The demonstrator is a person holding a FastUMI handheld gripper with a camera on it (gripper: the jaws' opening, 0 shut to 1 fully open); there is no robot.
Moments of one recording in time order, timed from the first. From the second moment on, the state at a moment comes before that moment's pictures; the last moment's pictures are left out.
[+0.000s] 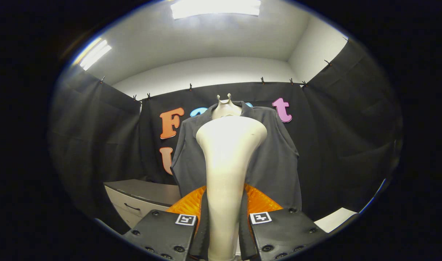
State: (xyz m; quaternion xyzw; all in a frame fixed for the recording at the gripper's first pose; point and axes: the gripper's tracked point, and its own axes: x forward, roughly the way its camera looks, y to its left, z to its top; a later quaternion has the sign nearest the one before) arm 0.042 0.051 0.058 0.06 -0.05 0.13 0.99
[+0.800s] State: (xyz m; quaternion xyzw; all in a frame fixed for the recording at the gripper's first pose) arm 0.040 0.047 0.060 0.07 -0.06 0.13 0.99
